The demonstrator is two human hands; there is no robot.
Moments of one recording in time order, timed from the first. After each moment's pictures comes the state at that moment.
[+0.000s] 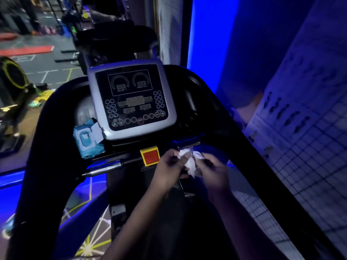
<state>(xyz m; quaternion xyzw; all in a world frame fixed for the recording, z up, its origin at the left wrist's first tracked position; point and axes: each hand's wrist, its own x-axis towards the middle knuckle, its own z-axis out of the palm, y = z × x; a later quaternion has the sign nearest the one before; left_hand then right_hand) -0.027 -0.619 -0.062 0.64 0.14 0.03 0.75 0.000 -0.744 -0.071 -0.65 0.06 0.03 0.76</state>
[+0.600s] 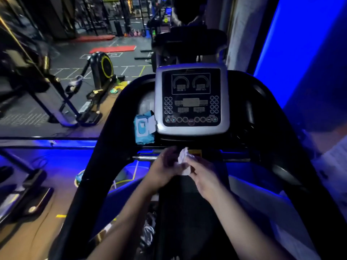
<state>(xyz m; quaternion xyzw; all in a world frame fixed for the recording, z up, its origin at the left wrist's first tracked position) -0.071 -0.506 -0.079 0.69 0.24 0.11 0.67 0.008 -0.635 -0.065 -0.52 -0.02 0.38 0.77</state>
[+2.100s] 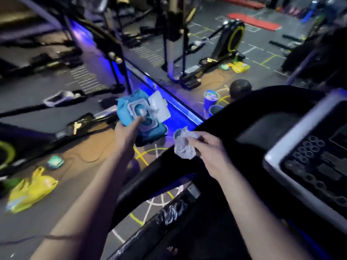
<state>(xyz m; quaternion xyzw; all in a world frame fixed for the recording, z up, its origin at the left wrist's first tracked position) -0.275 -0.256 -0.056 0.32 0.60 0.56 0.48 -0.053 -0.327 -0.066 -0.54 -0.36 0.55 0.53</state>
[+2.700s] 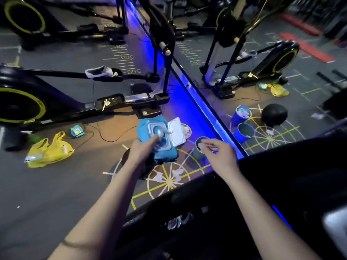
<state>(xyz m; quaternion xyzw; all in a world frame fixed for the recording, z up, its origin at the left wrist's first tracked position) -0.432 -0.259 -0.118 0.20 0.66 0.49 0.53 -0.184 -0.241 -0.096 -0.64 -0.63 0.33 0.29</state>
